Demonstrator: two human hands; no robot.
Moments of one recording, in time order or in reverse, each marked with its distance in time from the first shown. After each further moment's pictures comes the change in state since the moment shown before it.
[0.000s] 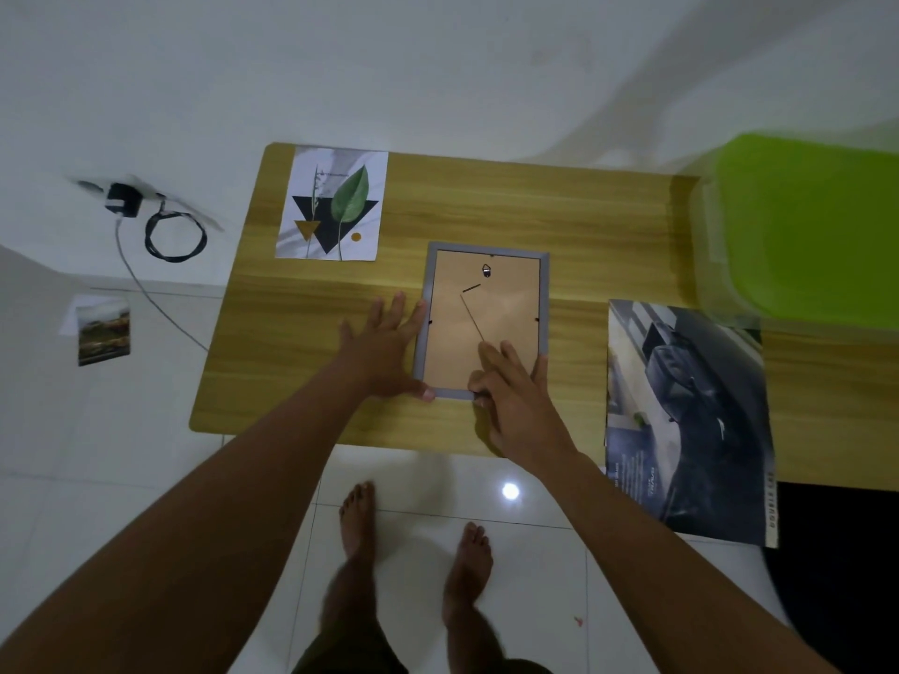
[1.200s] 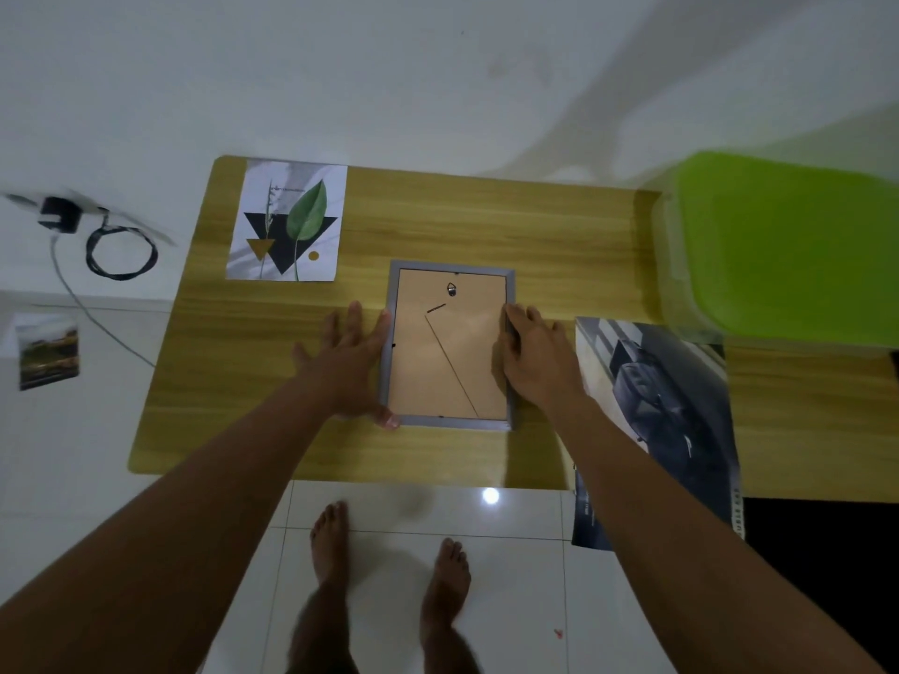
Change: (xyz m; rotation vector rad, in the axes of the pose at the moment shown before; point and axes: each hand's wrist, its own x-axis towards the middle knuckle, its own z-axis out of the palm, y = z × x) left_hand 0.007 0.009 -0.016 -0.017 -0.103 -0.065; right_hand 0.069 0.050 -0.068 -0.095 -0.088 0.385
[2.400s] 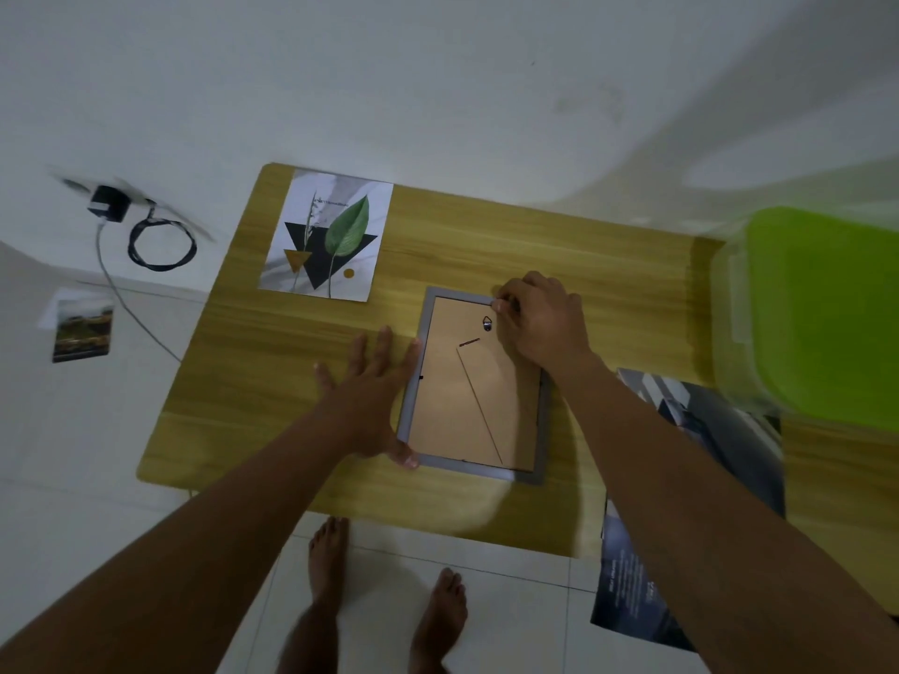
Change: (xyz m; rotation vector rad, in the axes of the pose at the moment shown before) left_hand 0.004 -0.005 0.006 -0.027 0.011 0.016; right_hand 0.108 -0.024 -0.004 -0.085 0.130 -0.222
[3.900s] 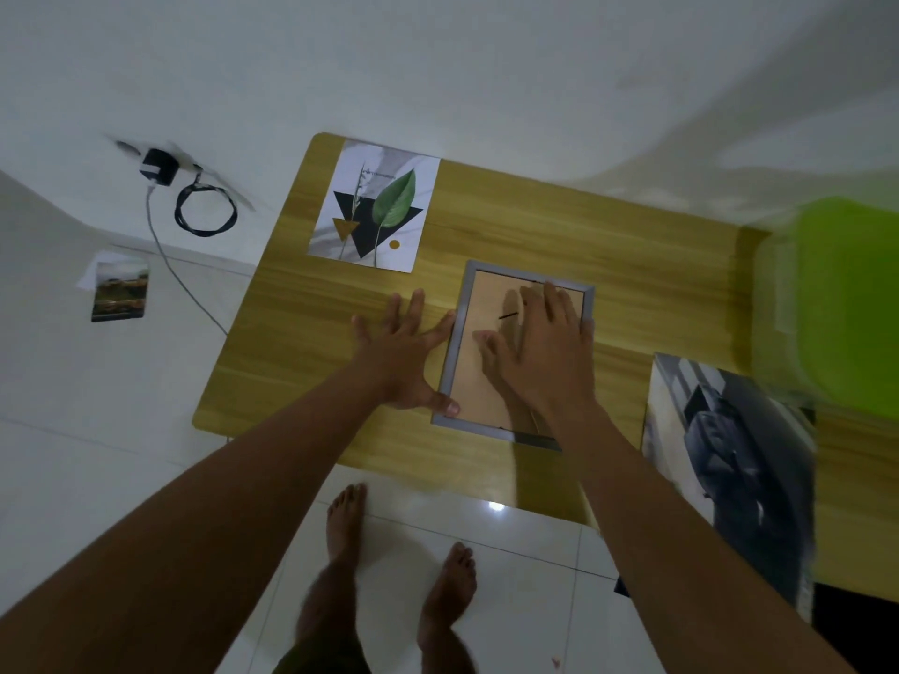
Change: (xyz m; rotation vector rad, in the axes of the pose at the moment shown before) left_hand 0.002 -0.015 -0.004 0.061 0.099 0.007; right_hand -0.071 -0.065 0.014 -0.024 0.019 0.085
